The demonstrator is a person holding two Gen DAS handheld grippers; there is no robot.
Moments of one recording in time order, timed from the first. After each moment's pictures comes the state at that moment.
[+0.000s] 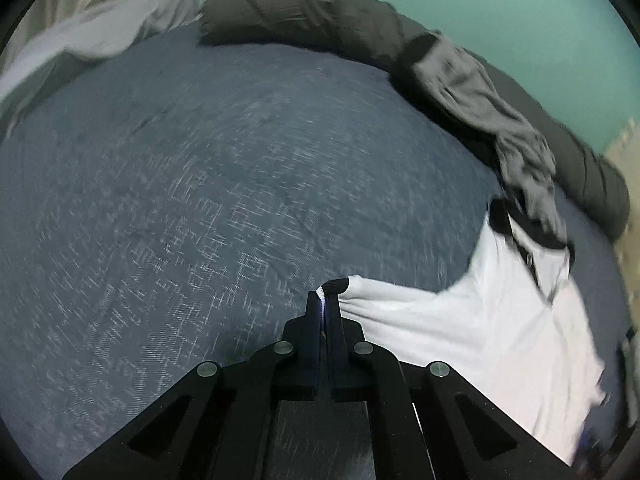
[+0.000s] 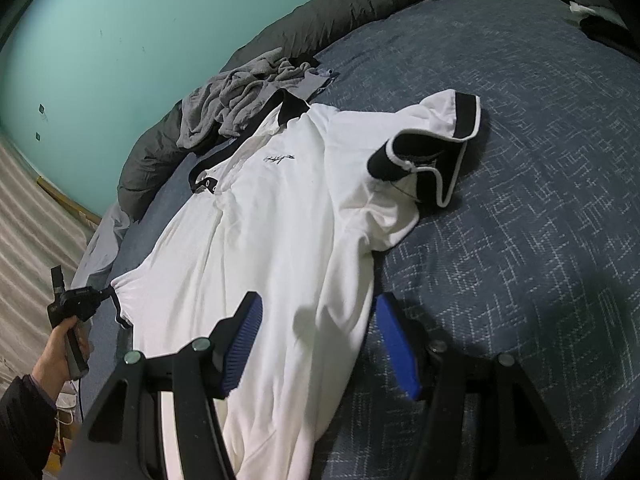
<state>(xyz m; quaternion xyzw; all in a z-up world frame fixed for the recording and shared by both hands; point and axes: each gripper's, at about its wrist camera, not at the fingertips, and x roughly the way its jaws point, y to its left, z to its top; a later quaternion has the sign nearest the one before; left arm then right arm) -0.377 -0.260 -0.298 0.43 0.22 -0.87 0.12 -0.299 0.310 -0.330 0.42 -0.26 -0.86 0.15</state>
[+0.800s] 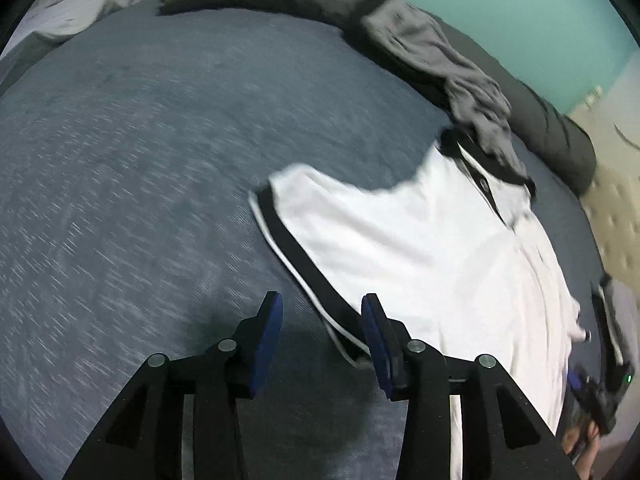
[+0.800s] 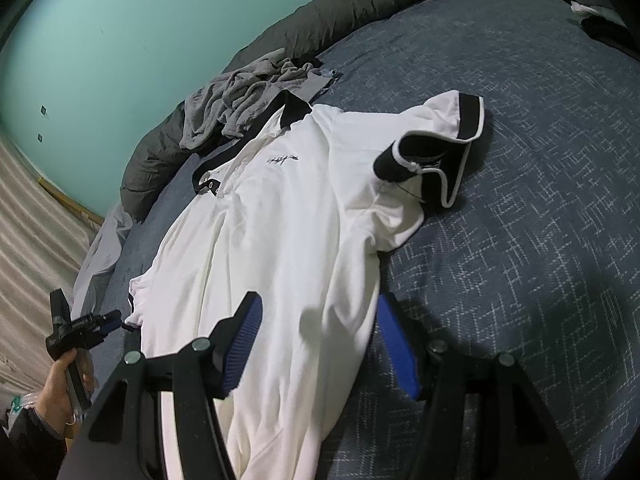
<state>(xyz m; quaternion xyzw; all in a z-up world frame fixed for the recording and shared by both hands) -0.323 -0.191 -0.313 0.48 0.20 -0.85 0.01 -0.300 0.310 -0.329 0.42 -0.26 -0.86 0.15</state>
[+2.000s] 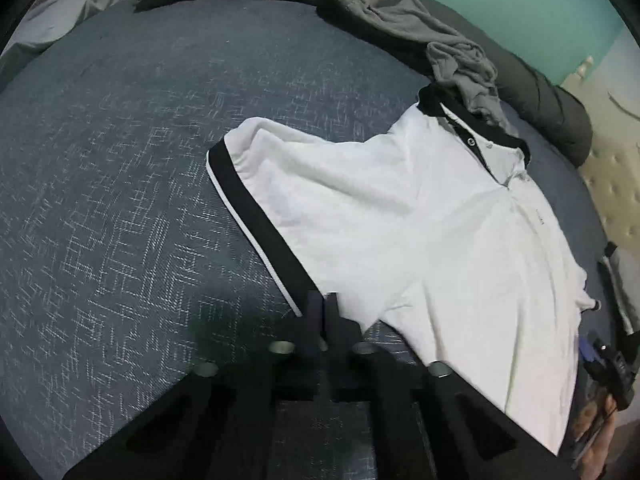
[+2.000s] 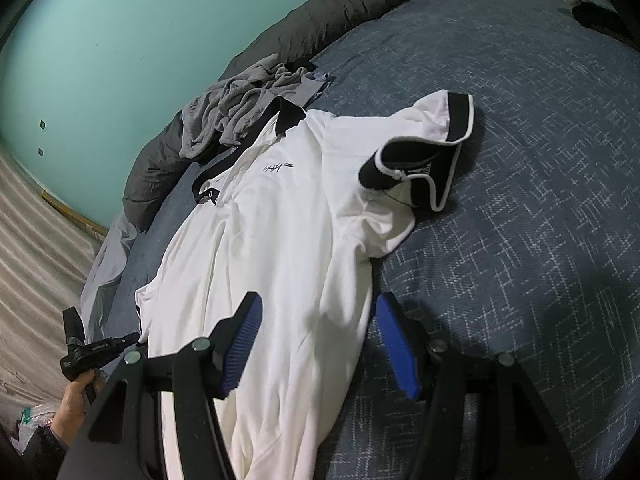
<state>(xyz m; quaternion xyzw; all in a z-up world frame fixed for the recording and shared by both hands) -0.325 -0.166 -0.332 0.50 0.16 -0.85 0.01 -0.300 0.317 -0.329 0.42 -0.28 -0.85 0.15</state>
